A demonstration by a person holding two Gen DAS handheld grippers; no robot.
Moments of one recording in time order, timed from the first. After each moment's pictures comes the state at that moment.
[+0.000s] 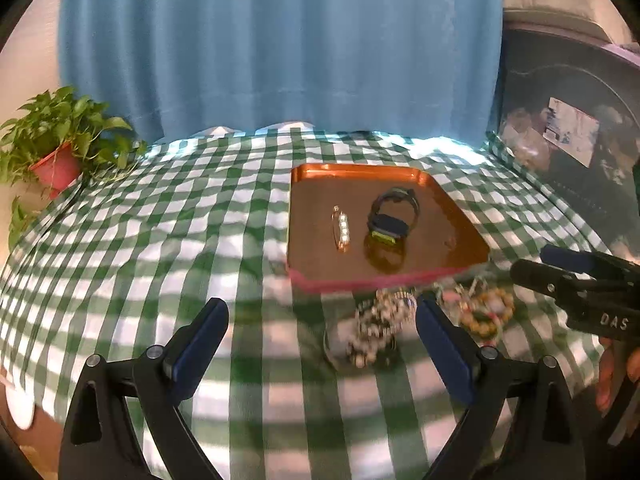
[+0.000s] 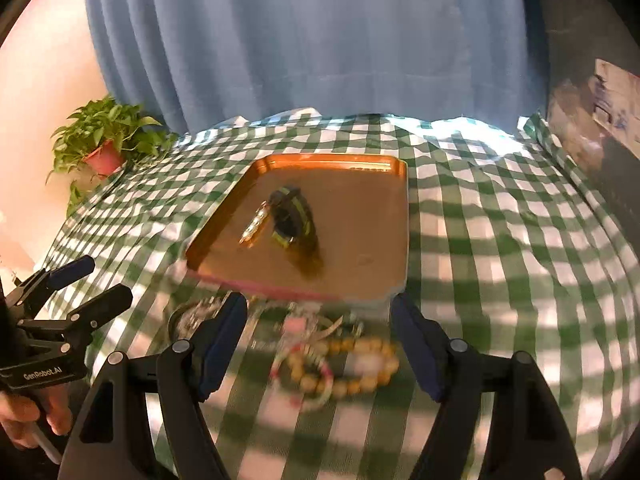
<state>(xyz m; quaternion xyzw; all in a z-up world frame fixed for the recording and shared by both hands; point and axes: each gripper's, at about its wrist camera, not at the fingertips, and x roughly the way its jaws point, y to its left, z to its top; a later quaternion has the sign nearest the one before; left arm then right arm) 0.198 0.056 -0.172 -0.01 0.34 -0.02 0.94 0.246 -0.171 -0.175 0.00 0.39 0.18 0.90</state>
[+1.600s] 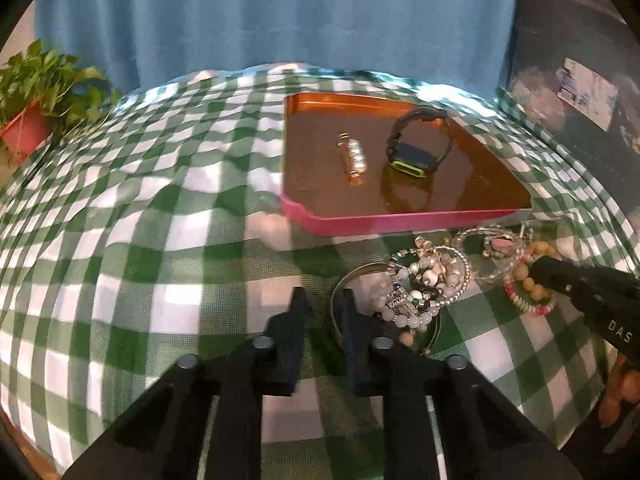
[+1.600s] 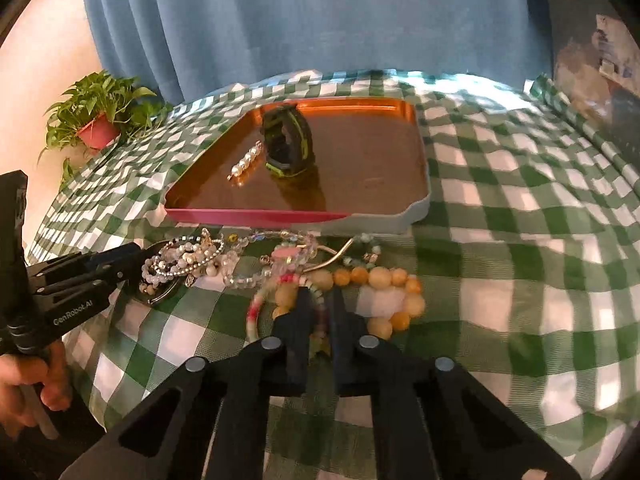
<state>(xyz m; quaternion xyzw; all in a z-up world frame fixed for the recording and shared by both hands) 0.244 0.072 -0.252 -0.02 0.41 -0.03 0.91 0.246 -0.165 -0.246 0.01 0.41 0.18 0.89</state>
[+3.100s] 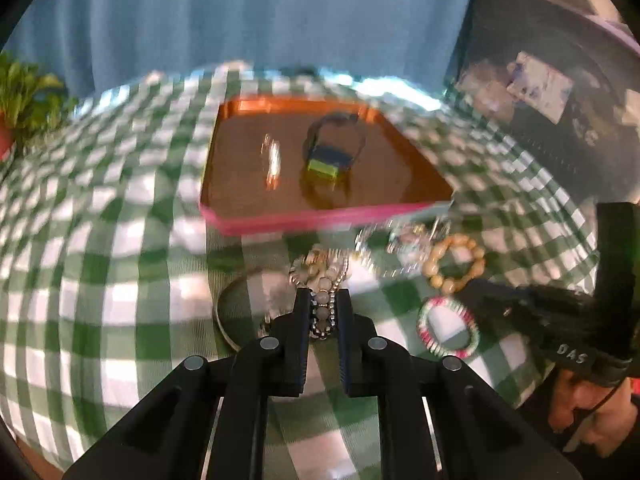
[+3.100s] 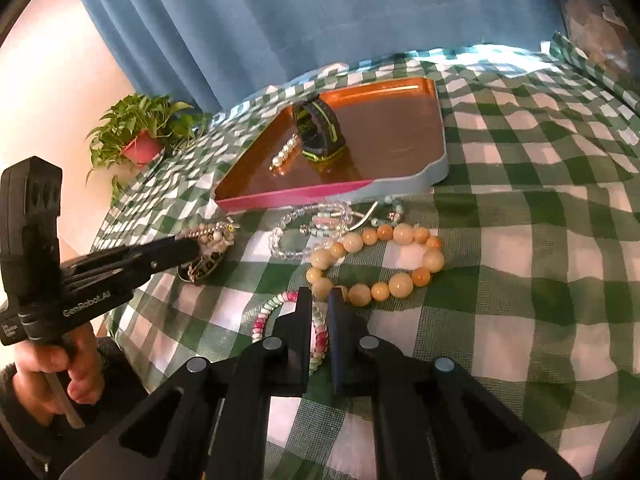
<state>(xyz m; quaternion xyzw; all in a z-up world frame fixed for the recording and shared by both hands) 0.234 0.028 -0.233 -0.03 0.44 -0.12 0.89 0.228 -0.191 -0.250 0.09 0.42 0.26 0.86</state>
